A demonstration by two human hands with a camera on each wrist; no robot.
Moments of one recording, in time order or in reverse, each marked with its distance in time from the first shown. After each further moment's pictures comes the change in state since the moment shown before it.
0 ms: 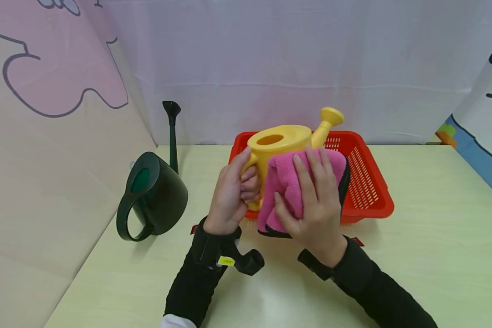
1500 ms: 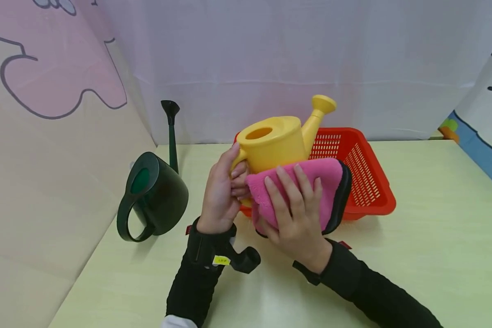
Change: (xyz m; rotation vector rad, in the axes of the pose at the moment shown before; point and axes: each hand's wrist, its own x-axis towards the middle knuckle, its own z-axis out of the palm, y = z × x) left_hand -0.005 0.009 -0.007 -0.070 0.034 0.035; right_hand -0.022 -0.017 0.019 -0.135 0.005 -0.200
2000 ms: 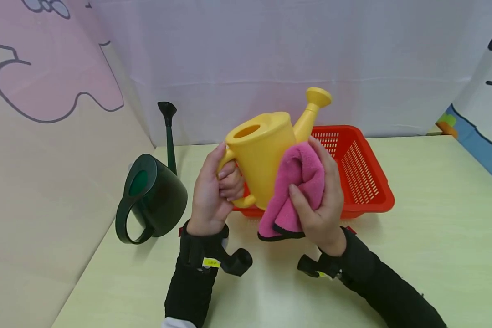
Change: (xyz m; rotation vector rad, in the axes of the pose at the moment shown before) left_hand -0.005 0.010 -0.013 -0.038 -0.101 0.004; right_hand 0.025 0.021 -0.015 0.784 0.081 0.551
